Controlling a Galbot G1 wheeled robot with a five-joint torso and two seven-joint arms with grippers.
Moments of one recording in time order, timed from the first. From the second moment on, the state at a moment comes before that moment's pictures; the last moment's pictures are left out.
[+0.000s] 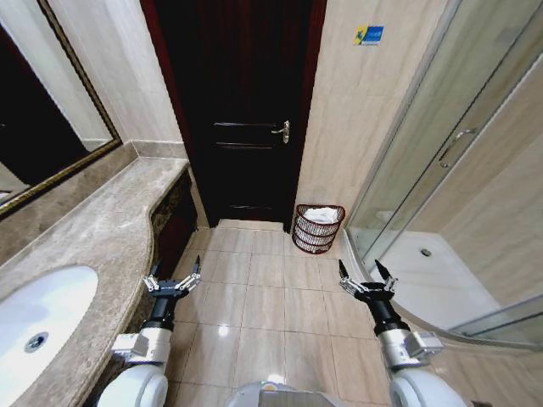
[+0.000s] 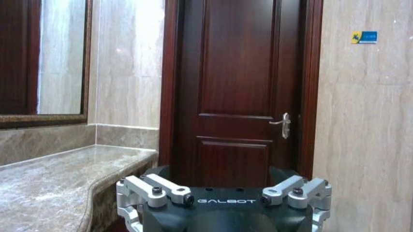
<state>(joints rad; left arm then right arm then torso) 1.83 -1.48 -0.72 -2.34 -0.24 -0.11 0.02 -1.79 1.49 0.65 2.39 0.15 -0.07 -0.09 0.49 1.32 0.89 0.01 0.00</state>
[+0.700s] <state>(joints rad) 1.83 -1.48 -0.72 -2.34 -0.24 -0.11 0.02 -1.79 1.49 0.65 2.39 0.15 -0.07 -0.09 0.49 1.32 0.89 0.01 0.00</state>
